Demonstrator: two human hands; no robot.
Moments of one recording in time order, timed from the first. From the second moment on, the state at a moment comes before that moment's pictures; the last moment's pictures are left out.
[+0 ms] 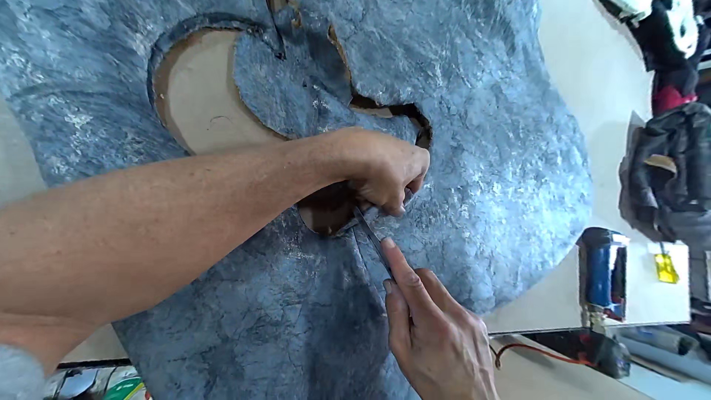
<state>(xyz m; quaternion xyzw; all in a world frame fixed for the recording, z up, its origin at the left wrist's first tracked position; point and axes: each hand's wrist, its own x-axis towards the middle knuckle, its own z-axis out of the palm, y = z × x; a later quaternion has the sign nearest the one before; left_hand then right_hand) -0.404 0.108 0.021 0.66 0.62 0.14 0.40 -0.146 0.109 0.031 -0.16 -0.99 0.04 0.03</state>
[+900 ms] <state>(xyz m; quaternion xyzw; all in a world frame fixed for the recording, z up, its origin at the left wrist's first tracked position) -0.405 0.106 0.011 0.62 0.59 0.25 0.46 -0.132 0.098 0.044 -0.19 -0.98 0.02 -0.06</state>
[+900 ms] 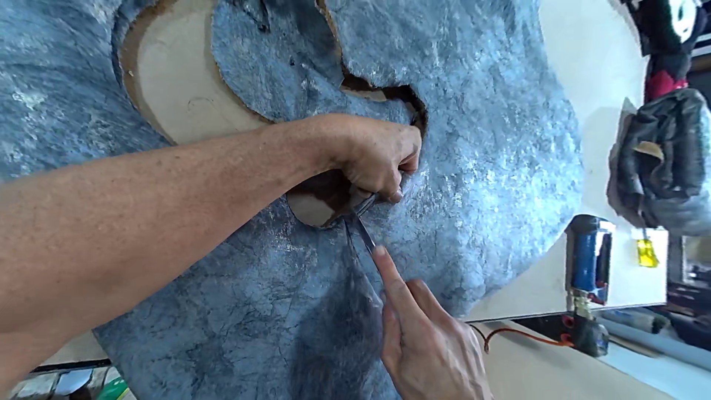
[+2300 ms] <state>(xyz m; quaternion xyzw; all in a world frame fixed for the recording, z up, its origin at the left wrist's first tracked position) -0.411 0.092 0.021 0.66 0.58 0.17 0.45 -0.161 0.082 0.067 -0.16 -0.98 -0.12 -0.09</state>
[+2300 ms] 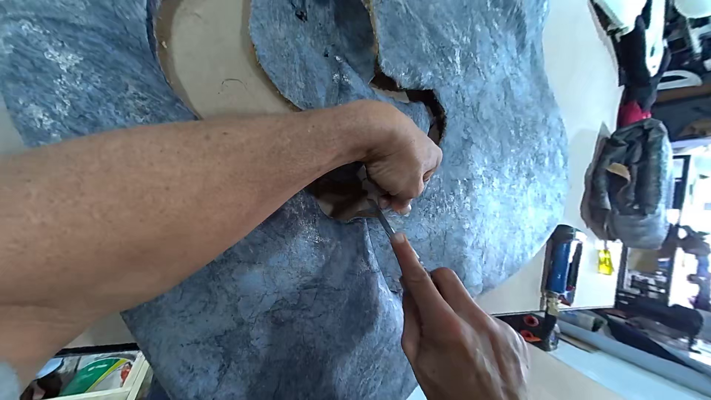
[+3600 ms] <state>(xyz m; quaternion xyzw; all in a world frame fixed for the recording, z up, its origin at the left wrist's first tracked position) -0.414 0.095 0.017 0.60 0.57 0.22 0.51 -0.111 0.103 0.060 -0.15 -0.98 -0.02 -0.10</state>
